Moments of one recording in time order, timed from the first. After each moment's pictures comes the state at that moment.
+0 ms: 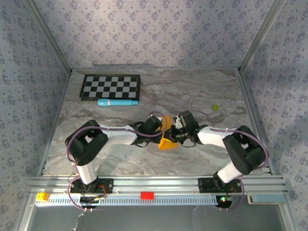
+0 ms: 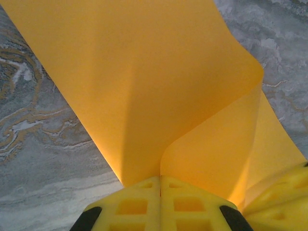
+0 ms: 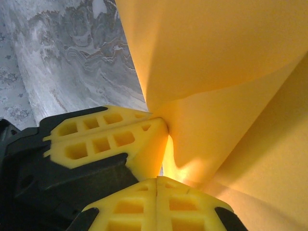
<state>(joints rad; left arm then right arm) -0.94 1.77 0.90 -0.08 -0.03 -0.61 0.58 1.55 0.61 0.07 -0.56 0.94</state>
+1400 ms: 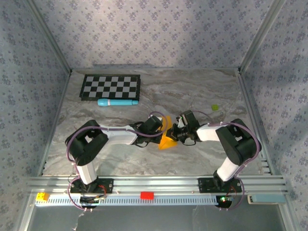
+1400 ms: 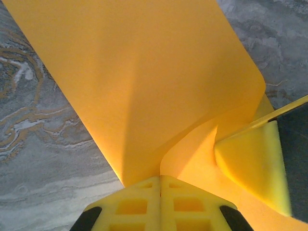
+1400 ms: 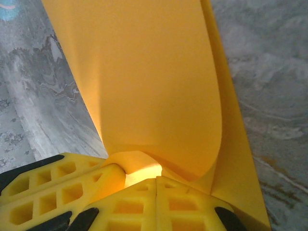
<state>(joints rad) -0.94 1.77 0.91 -0.09 -0.04 -0.61 0.50 1.66 0.61 0.14 -0.55 0.94</state>
